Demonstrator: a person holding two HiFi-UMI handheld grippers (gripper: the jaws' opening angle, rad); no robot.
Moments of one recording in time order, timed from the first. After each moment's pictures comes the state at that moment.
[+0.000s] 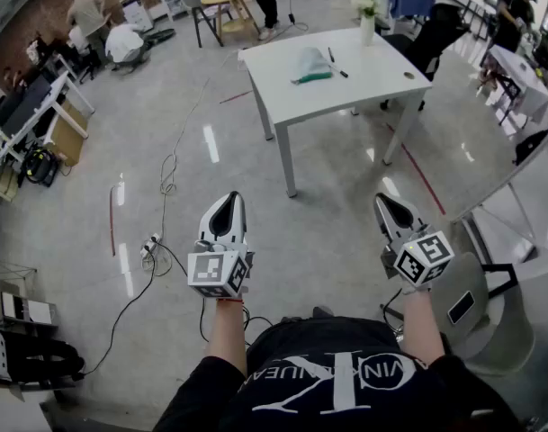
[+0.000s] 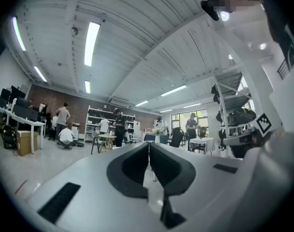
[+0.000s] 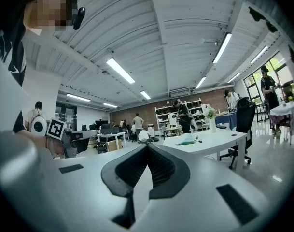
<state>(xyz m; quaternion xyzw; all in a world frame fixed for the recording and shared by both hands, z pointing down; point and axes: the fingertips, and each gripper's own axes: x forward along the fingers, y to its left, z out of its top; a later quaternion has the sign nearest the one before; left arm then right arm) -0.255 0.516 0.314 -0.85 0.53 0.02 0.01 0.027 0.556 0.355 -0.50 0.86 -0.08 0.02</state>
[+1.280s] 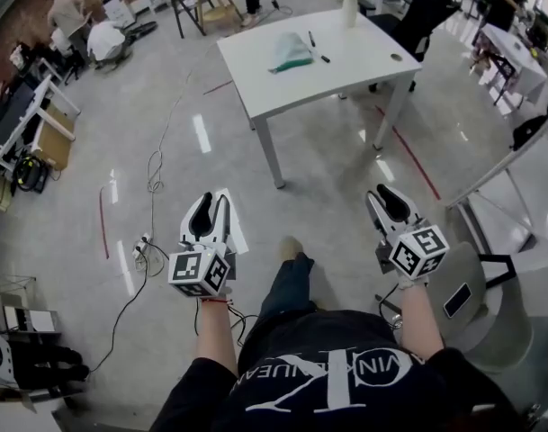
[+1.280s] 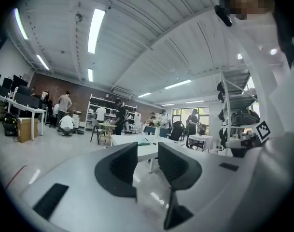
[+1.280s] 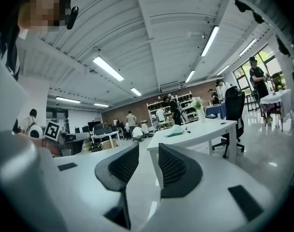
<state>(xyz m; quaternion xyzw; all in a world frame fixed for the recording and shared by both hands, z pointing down) -0.236 0.474 0.355 -0.85 0.53 0.00 -0.05 0.084 0.521 0.401 -0.53 0.84 -0.13 0.03</state>
